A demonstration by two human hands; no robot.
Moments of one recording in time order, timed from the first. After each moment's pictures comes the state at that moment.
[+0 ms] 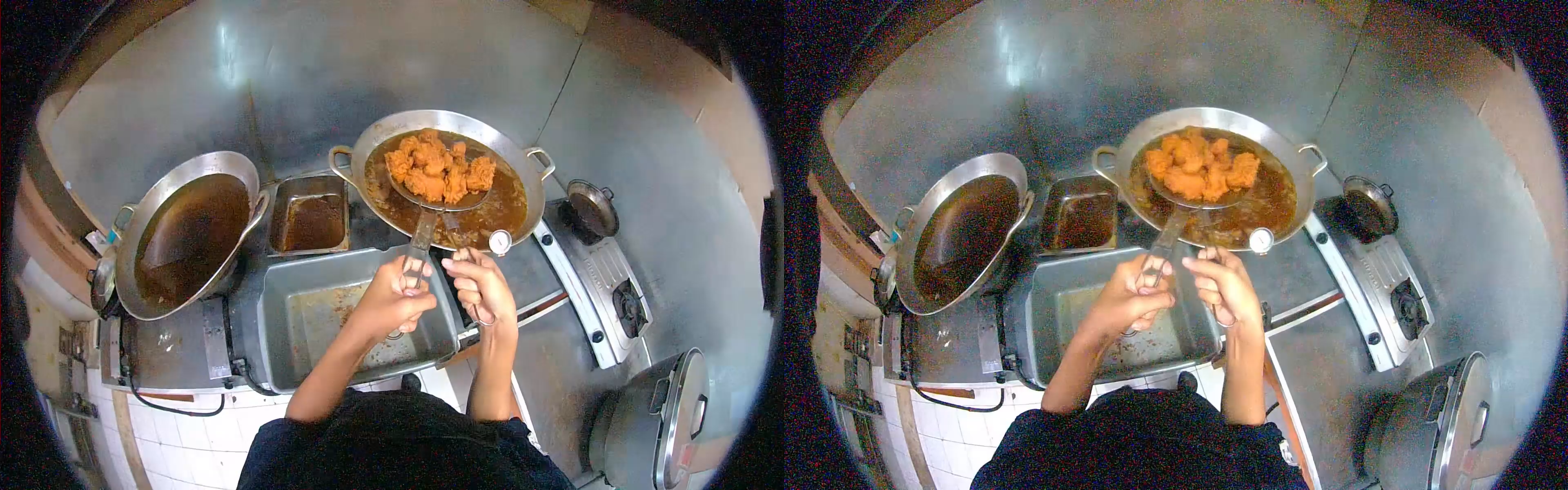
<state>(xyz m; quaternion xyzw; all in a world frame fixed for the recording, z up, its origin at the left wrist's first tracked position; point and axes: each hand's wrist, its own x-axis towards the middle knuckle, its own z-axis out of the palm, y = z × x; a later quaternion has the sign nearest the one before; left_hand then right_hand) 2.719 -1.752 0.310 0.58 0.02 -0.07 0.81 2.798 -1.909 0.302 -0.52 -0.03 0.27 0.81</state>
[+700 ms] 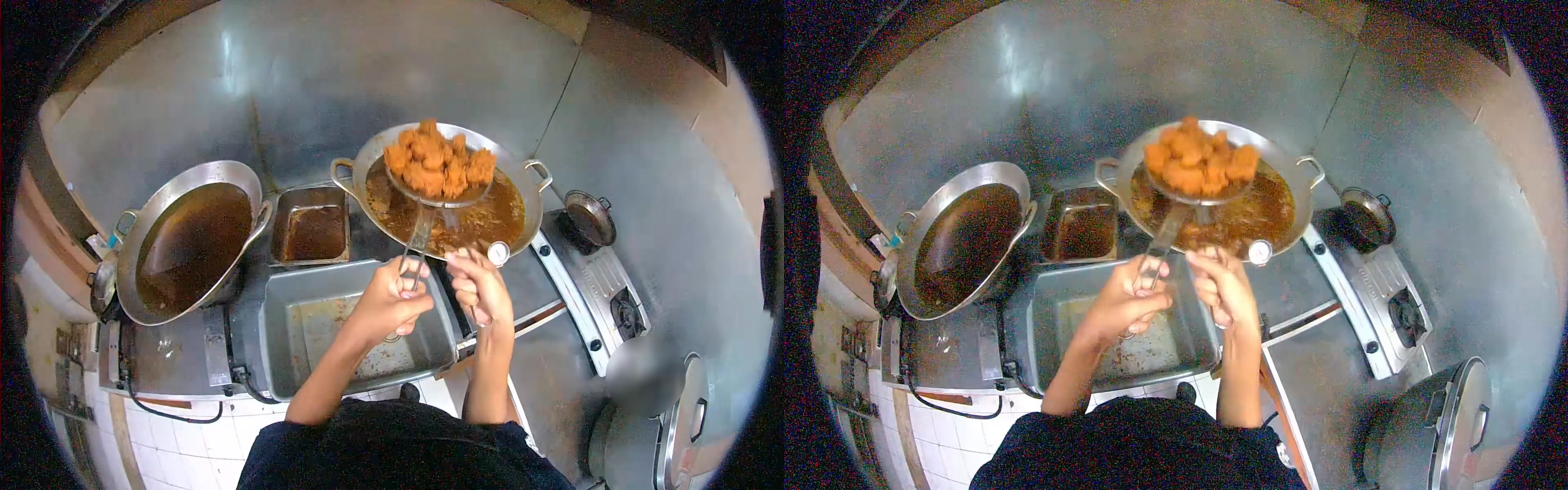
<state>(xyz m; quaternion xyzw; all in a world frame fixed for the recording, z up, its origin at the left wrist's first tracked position) 2.721 -1.748 0.316 0.59 0.00 -0.04 0.81 2.802 -1.902 0.312 -0.52 -0.06 0.25 0.81</state>
